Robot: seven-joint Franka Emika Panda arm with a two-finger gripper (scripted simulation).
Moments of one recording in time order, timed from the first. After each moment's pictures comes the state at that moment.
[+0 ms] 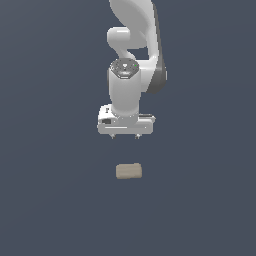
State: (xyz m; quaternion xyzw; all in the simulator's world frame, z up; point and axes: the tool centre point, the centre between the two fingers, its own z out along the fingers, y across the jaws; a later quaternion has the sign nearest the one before) arm 0.001 -0.010 0.170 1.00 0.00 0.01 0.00
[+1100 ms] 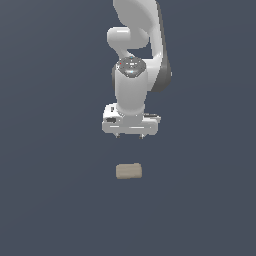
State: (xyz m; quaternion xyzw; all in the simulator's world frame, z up) arm 0.001 0.007 0.173 1.00 -0.02 0.01 0.00
